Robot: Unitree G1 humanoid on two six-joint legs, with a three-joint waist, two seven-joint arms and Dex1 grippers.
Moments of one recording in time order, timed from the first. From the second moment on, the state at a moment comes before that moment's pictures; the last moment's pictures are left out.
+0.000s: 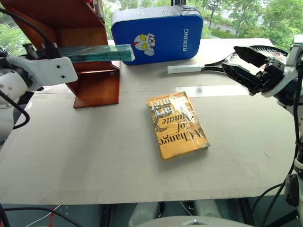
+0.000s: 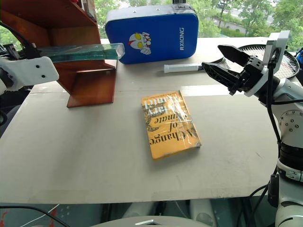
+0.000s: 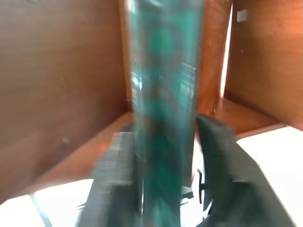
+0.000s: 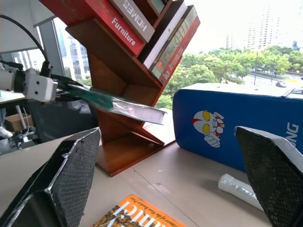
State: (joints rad) left arm -0.39 1.30 0.15 -0.10 0.36 0.18 -0.70; right arm -0.59 -0.65 -0.28 -0.21 0.93 0.62 0.79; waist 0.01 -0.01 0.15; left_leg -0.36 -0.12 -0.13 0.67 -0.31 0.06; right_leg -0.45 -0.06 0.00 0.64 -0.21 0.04
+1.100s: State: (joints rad) left arm -0.18 0.55 0.39 -0.42 -0.01 0.10 -0.50; right arm -0.56 -0.68 -0.32 -0.22 0.95 0.65 0.80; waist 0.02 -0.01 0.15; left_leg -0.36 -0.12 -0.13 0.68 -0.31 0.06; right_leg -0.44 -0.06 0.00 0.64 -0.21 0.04
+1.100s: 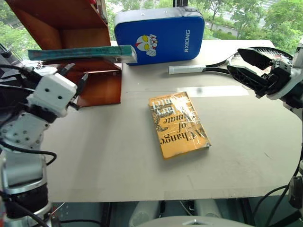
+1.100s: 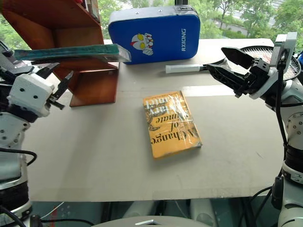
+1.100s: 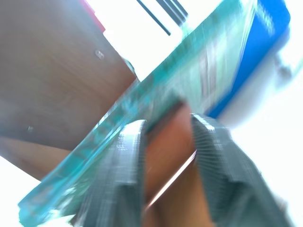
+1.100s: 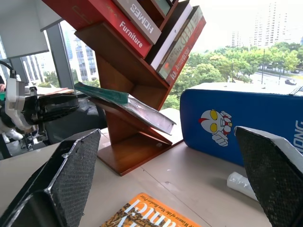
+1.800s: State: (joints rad) left arm -0.78 0.13 0.01 0.55 0.23 -0.38 0.15; right arm -0.51 -0.70 -0.40 -0.32 1.01 0.67 0.71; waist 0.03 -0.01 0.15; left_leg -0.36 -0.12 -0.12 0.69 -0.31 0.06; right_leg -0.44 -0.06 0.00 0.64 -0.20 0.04
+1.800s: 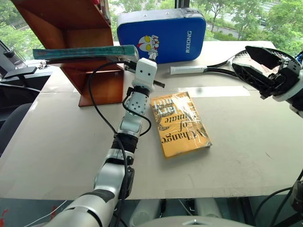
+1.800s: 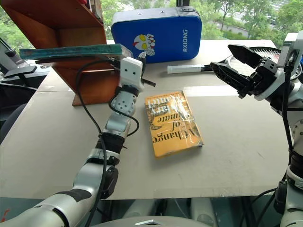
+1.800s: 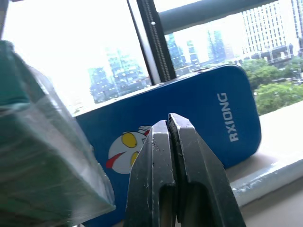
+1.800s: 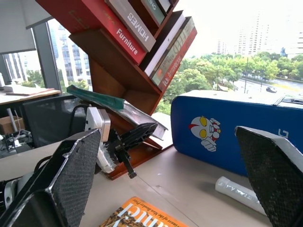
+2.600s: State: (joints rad) left arm -0.55 0.16 -0.01 0.40 0.20 -0.25 0.12; right arm -0.35 -0.74 -0.40 -0.34 1.07 0.68 0.82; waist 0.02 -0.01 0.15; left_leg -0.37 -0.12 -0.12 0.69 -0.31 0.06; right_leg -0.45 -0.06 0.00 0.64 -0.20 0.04
